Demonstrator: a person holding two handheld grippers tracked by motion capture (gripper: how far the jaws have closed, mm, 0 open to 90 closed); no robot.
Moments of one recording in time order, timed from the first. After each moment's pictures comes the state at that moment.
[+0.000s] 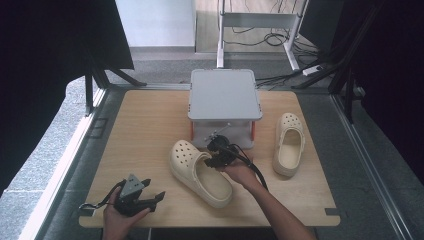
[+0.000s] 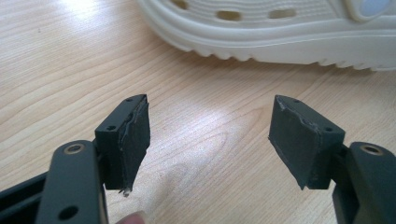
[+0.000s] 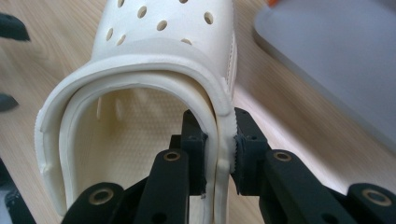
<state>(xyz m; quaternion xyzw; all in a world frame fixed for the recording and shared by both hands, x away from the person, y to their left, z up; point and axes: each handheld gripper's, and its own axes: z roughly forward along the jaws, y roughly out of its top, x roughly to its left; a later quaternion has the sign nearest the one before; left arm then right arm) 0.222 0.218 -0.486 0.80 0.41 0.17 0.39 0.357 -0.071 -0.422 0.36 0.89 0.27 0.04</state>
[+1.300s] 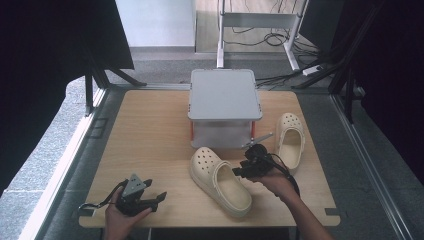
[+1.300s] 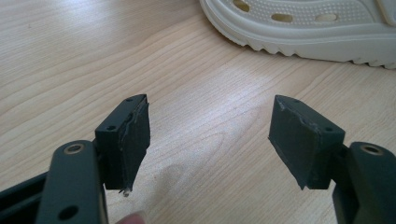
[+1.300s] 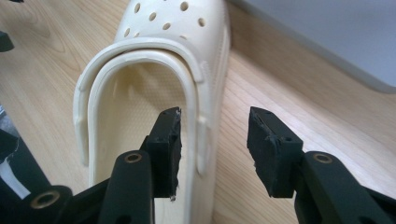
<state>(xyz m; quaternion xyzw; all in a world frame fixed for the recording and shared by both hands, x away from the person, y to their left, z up) 0.223 0.215 -0.488 0.81 0.41 0.16 0.39 0.332 -0.168 -0.419 0.39 0.87 0.30 0.03</state>
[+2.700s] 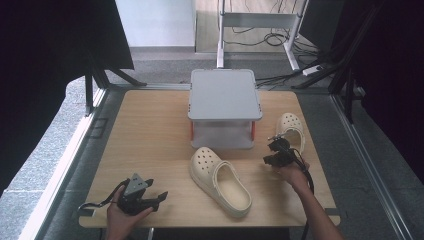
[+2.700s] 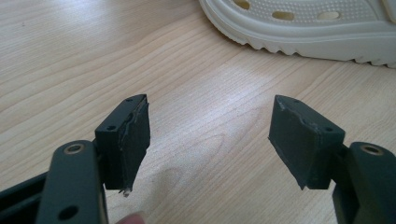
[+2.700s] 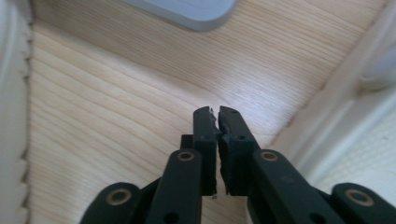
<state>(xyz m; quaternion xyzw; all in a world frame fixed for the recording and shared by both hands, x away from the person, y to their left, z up) 0.227 0.212 -0.490 0.81 0.41 0.16 0.39 0.384 -0.244 -0.469 0.51 0.82 0.23 0.09</state>
